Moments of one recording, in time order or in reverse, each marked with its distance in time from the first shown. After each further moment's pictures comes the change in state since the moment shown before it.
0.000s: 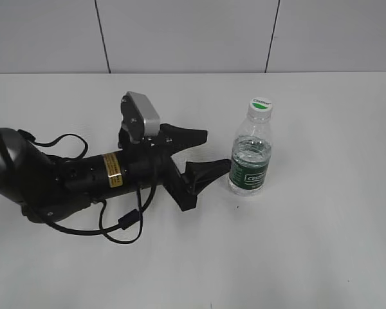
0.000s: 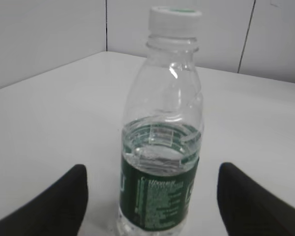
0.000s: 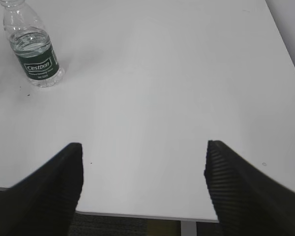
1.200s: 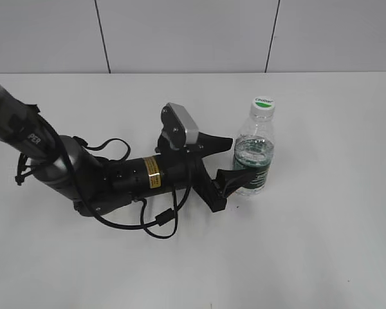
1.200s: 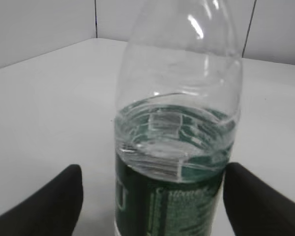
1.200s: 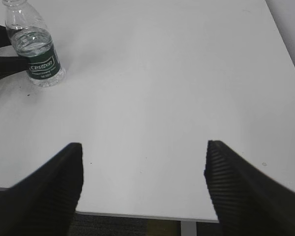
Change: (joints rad) left arm -0.064 0.188 -0.240 -0.011 0.073 -0.020; right arm 0.000 0.000 0.000 0.000 -0.001 0.000
